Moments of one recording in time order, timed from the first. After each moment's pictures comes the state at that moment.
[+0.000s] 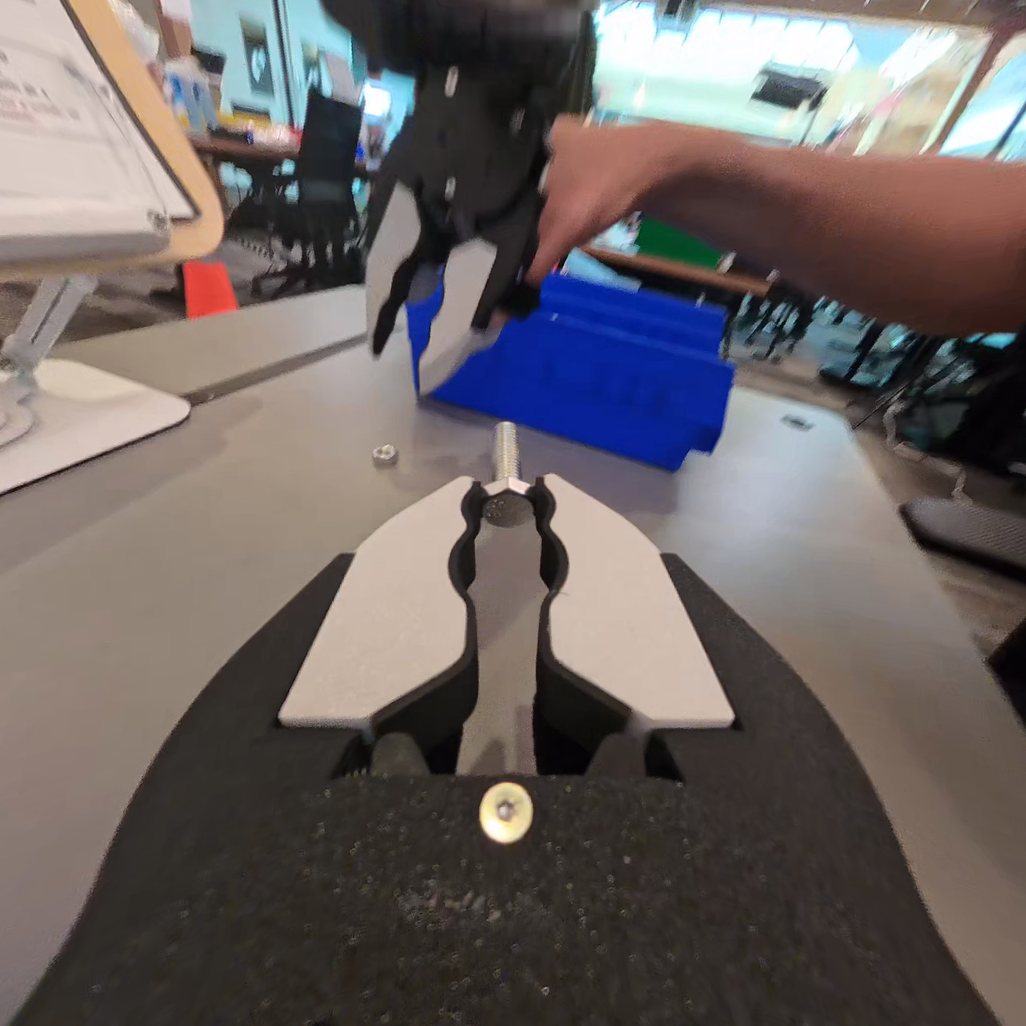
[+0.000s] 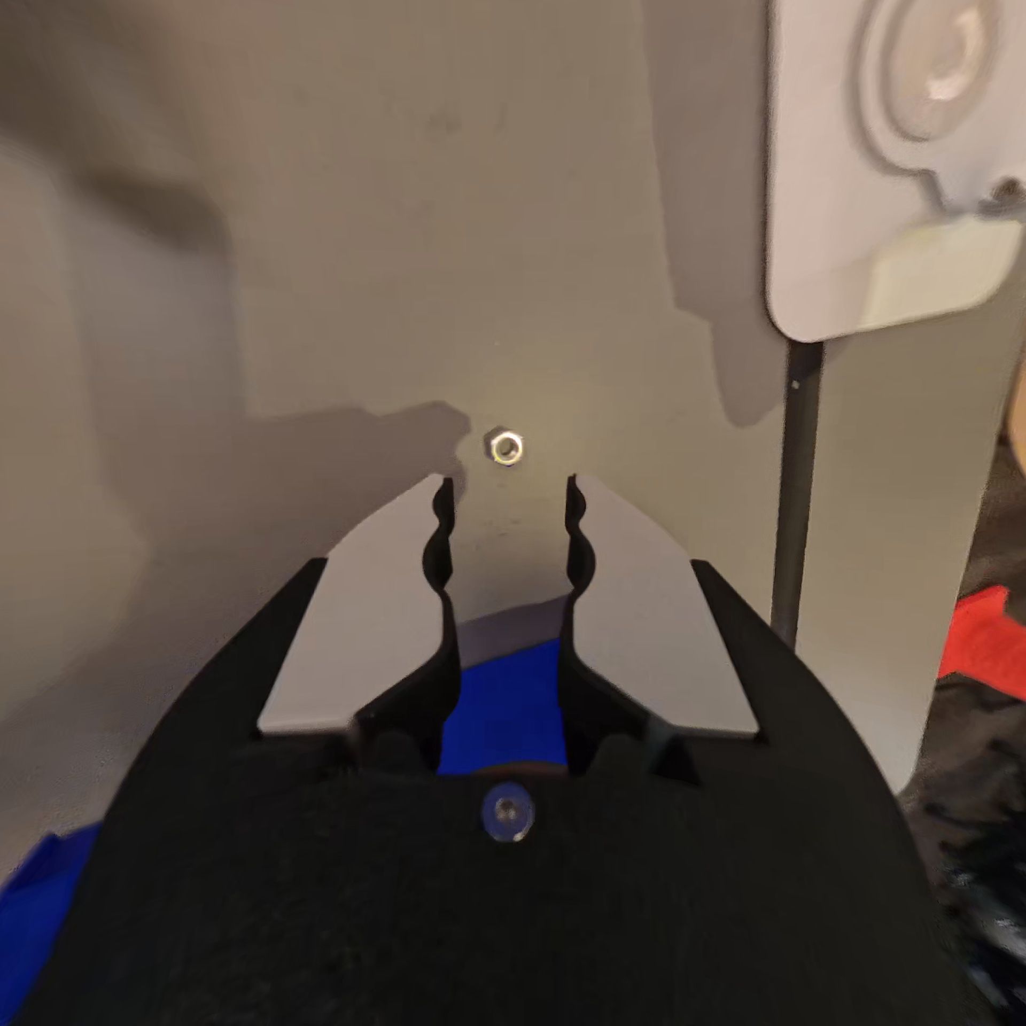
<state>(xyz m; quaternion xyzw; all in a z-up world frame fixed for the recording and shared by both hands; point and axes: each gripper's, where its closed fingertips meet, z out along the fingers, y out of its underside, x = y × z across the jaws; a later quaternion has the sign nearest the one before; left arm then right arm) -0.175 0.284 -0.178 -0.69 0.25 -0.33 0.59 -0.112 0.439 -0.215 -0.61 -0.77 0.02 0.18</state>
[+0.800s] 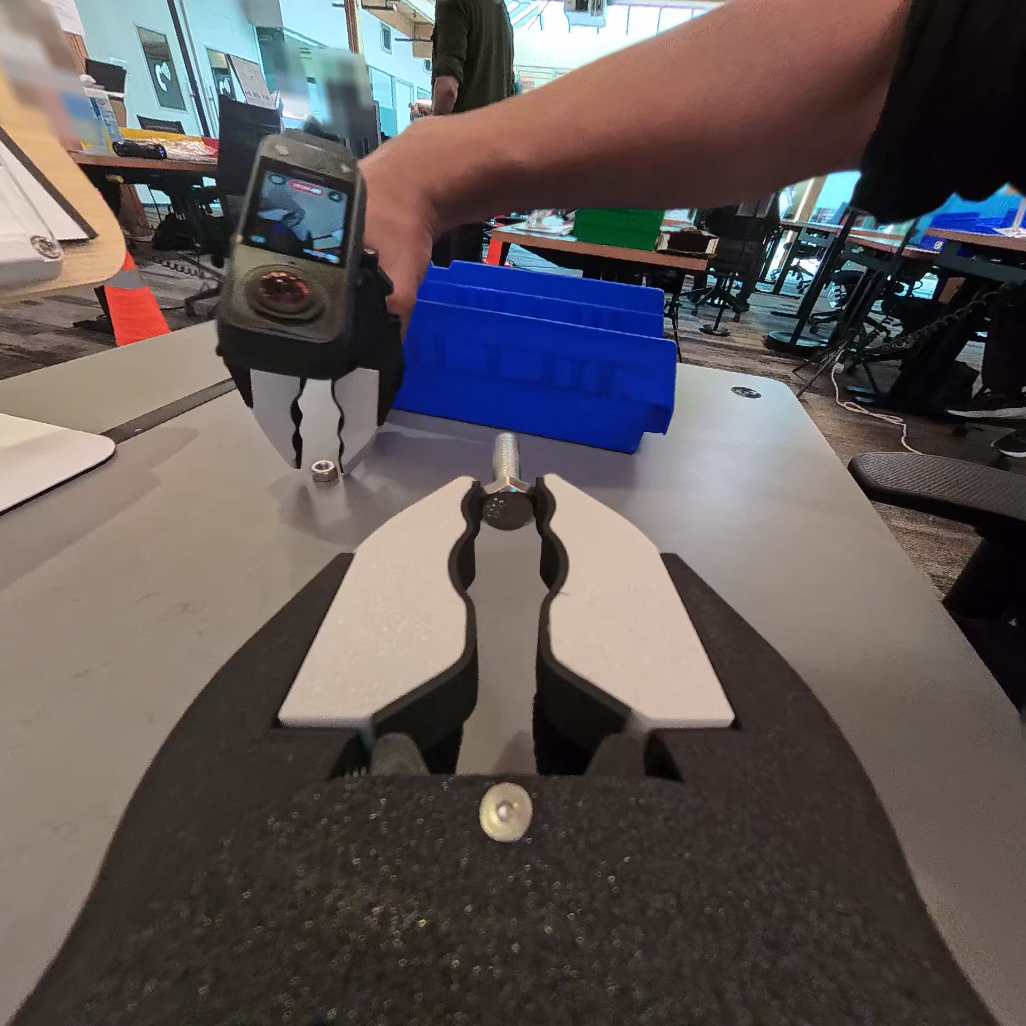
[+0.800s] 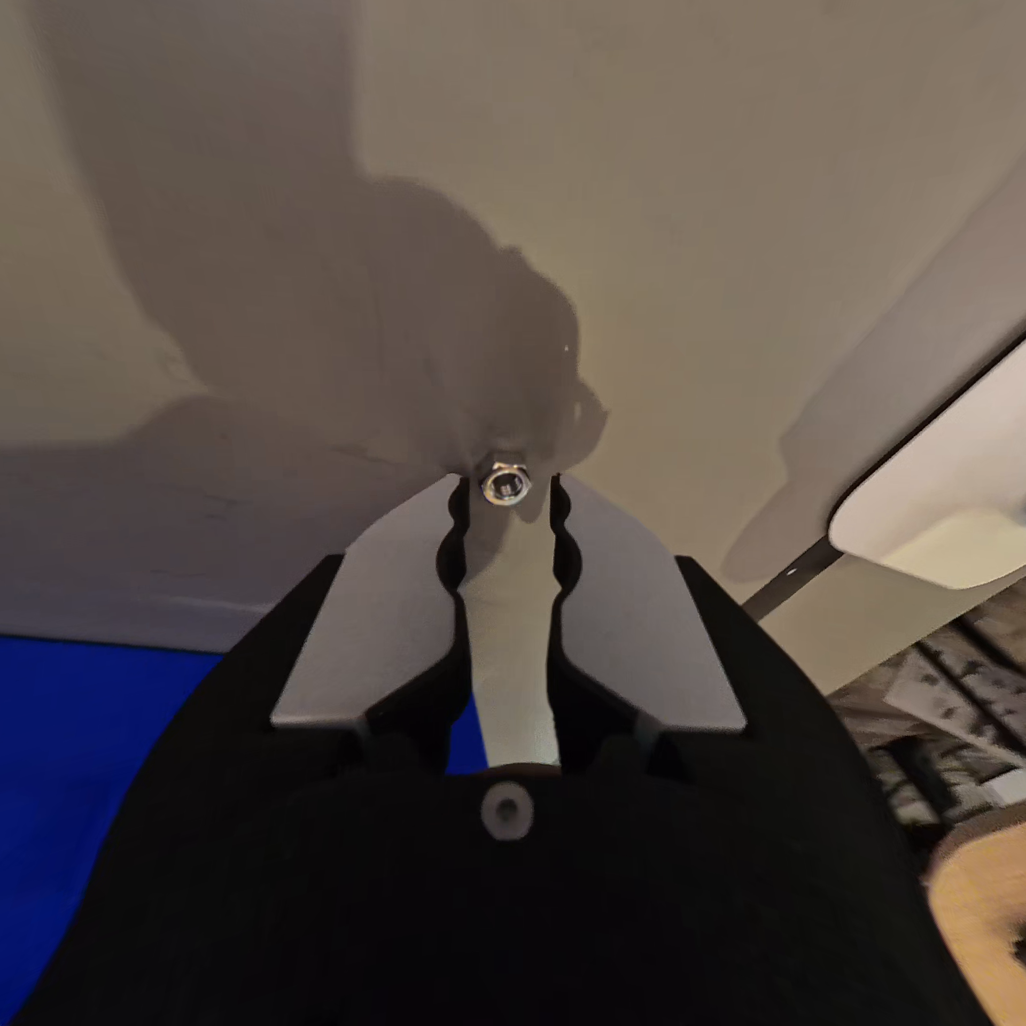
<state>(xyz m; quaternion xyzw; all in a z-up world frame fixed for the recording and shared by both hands) -0.157 0.273 -0.180 -0.67 0.31 -0.34 0.59 -0.117 0.463 -0.283 -0.36 -0.93 -0.09 0.06</state>
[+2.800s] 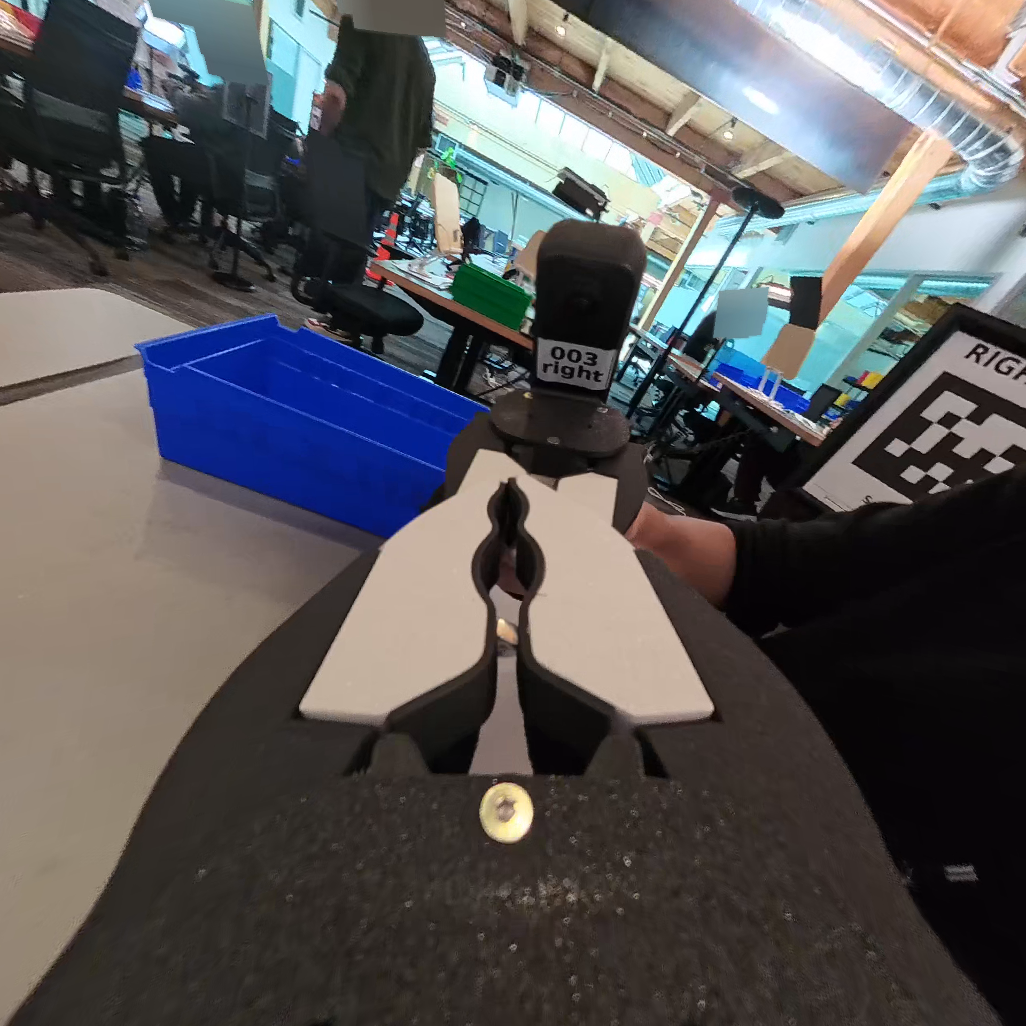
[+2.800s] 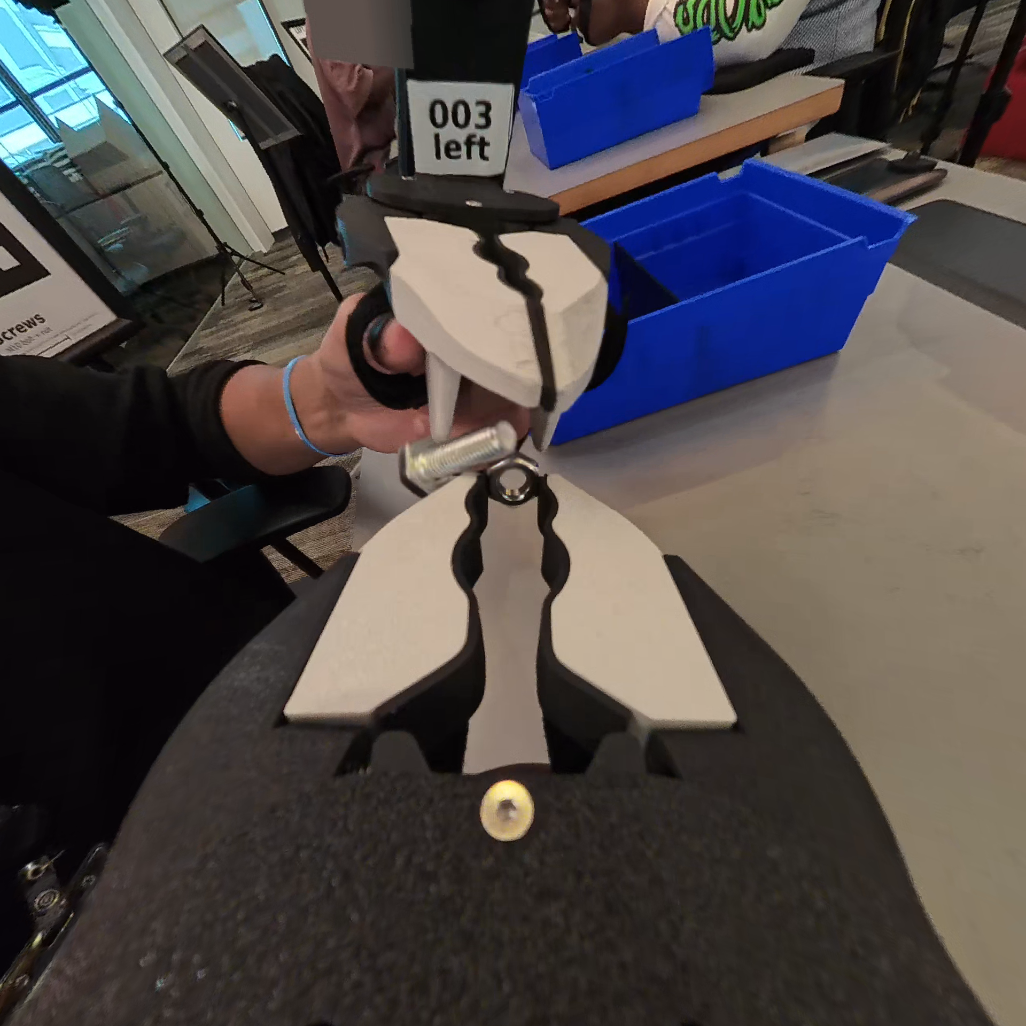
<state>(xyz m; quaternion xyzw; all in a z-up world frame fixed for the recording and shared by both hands) -0.124 0.216 -0.066 -0.65 0.25 -0.50 0.51 -0.150 0.190 -0.115 -0.57 -0.56 0.52 0.29</state>
